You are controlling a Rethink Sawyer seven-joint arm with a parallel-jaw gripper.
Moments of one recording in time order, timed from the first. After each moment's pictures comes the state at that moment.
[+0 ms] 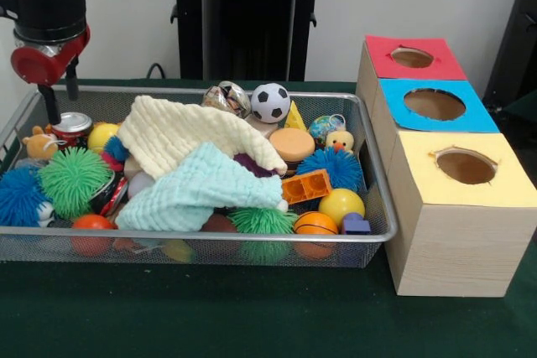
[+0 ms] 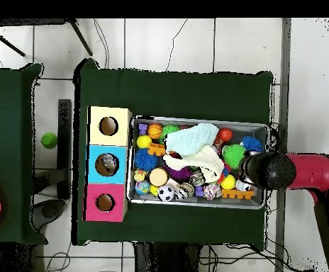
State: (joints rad) arm -1.02 -0.65 0.66 1.62 -0.80 0.92 0.33
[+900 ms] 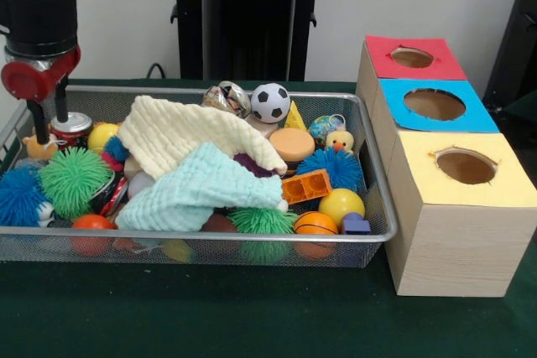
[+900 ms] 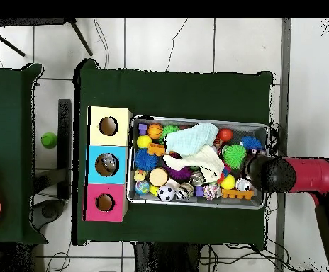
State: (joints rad) arm -1.06 -0.60 0.67 1.62 -0.86 0.80 0.33
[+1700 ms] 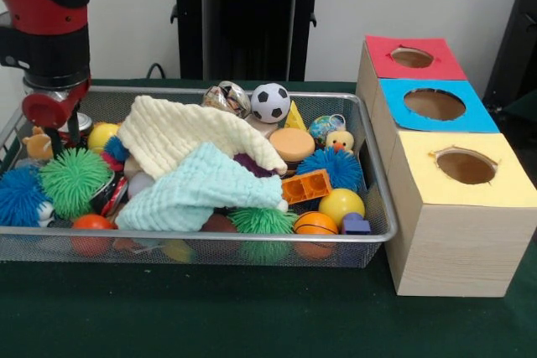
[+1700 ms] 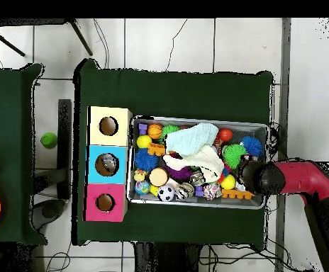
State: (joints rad) arm -1.07 -0.51 0.67 1.62 -0.96 0.78 0.33
